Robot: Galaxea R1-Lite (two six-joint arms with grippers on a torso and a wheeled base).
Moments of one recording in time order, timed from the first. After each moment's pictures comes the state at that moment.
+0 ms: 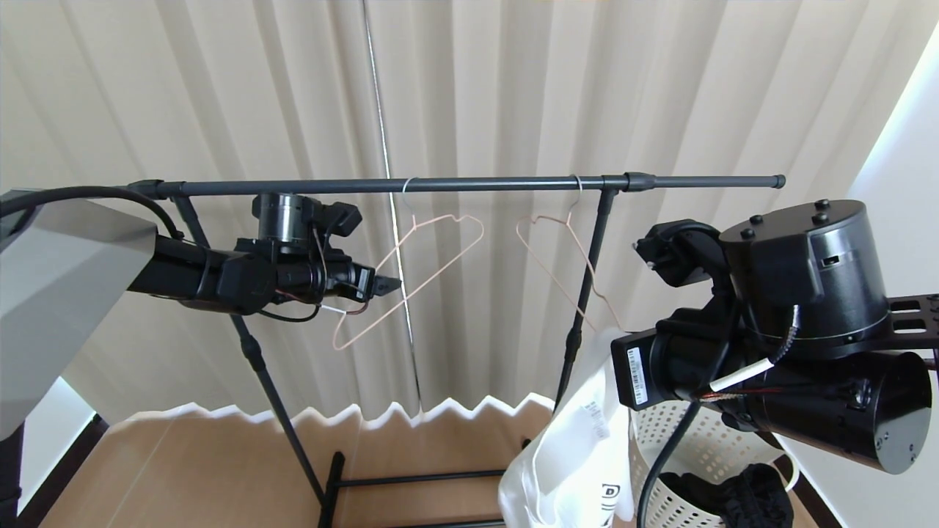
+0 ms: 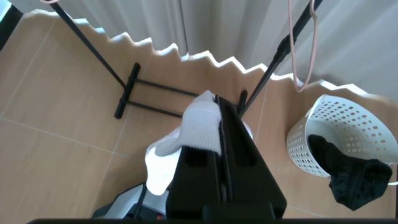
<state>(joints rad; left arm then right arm) -0.19 2.18 -1.45 -0.22 -0.24 0.18 0.79 1.56 -0.95 -0.02 -0.39 0.30</state>
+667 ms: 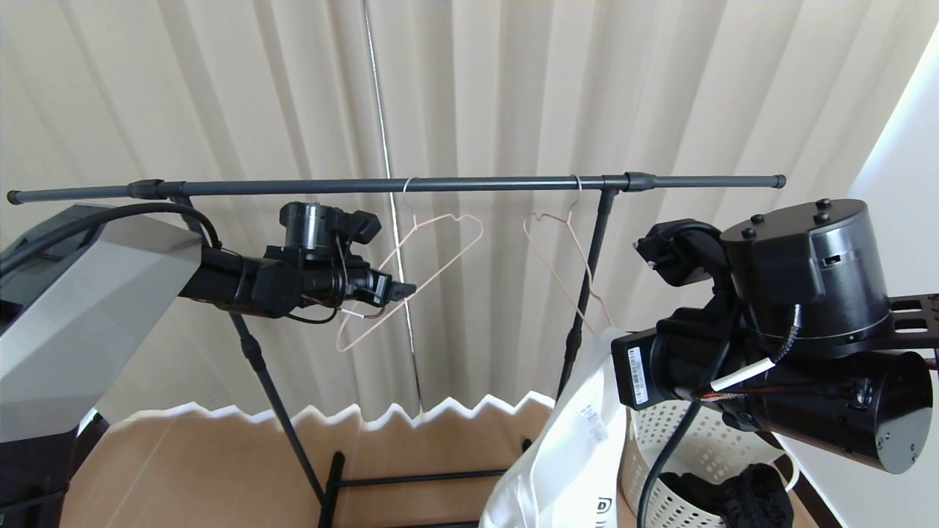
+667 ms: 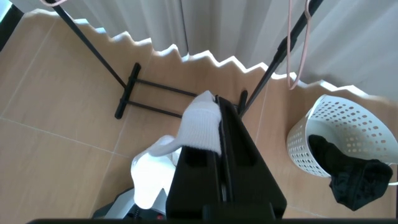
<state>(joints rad) -0.22 2.28 -1.54 -0.22 -0.23 0.19 0.79 1.56 -0.95 -0.02 -0.39 0.30</state>
